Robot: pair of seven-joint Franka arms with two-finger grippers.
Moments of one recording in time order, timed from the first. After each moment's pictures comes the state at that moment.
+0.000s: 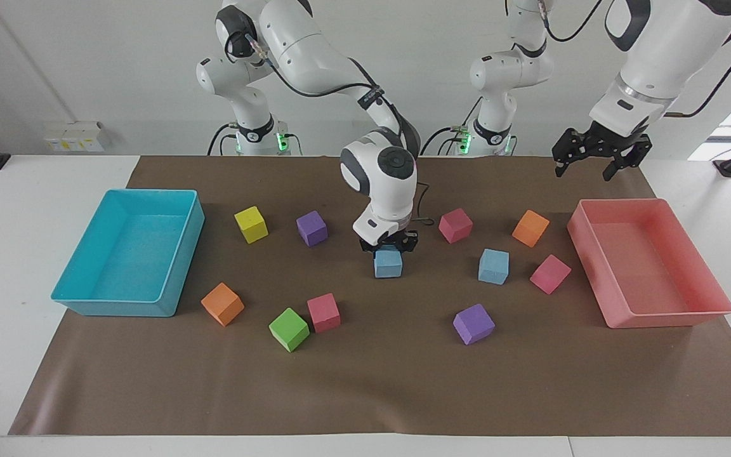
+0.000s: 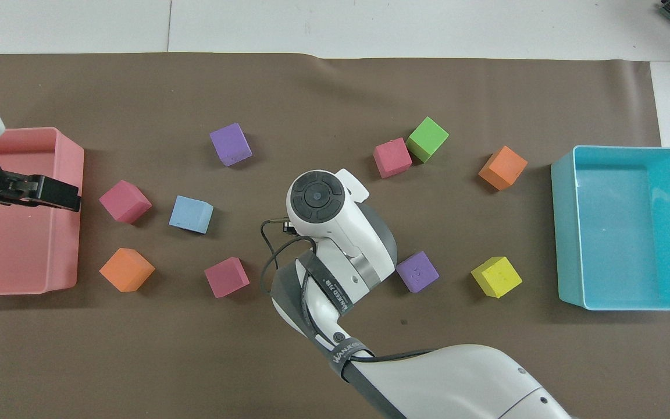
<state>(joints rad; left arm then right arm) 0.15 -0.02 -0.27 -1.64 -0.03 1.60 0.05 0.66 0.55 -0.02 -1.61 0.03 2.13 0.66</state>
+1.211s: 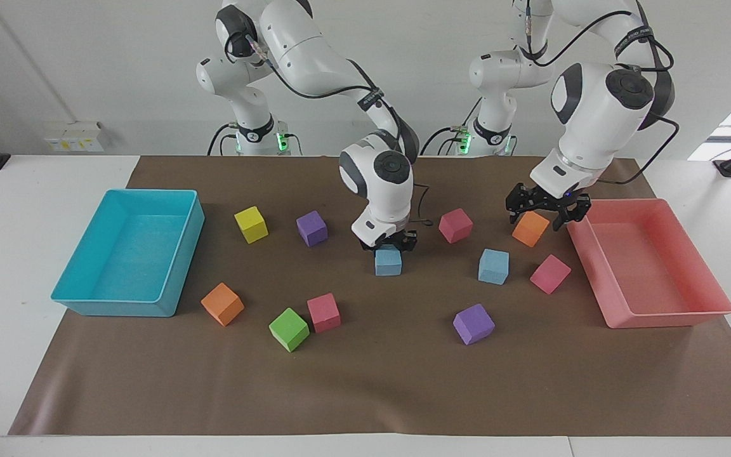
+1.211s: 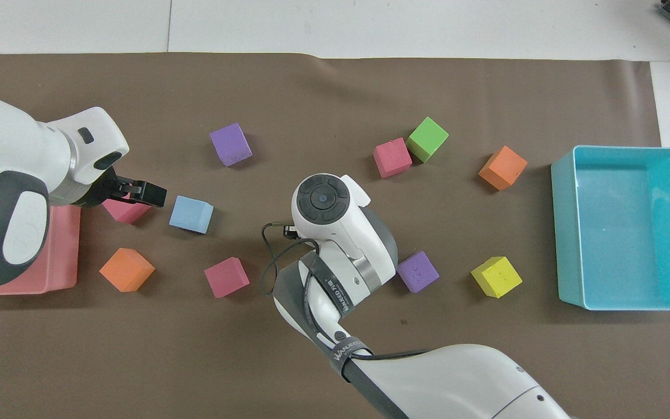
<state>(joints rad) 0.06 0.04 -0.27 -1.87 -0.05 1.93 0.05 0.66 0.55 -0.02 -1.64 0.07 2.16 0.66</state>
